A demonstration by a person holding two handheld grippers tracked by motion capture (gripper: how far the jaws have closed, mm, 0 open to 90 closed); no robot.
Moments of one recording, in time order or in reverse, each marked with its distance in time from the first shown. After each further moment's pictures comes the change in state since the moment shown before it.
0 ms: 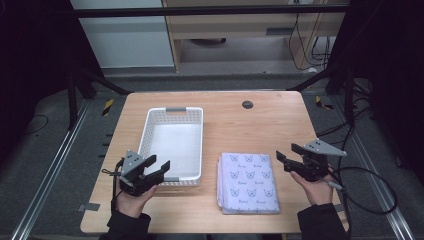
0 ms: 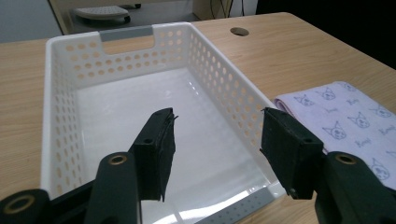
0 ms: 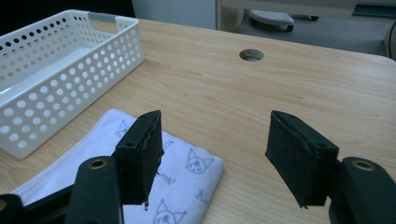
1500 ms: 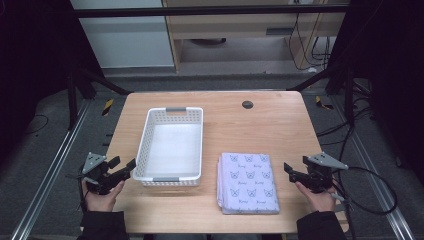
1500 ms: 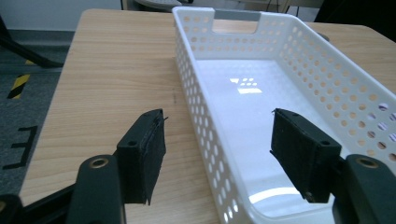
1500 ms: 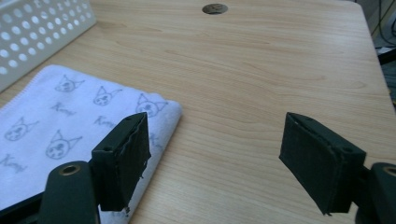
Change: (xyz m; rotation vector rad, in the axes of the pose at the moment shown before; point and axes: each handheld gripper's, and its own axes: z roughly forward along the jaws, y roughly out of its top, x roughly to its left) left arm 0.094 -0.036 -0.021 -0.011 0.153 -0.155; right arm -0.023 -0.053 0.005 0.061 -0.109 0.058
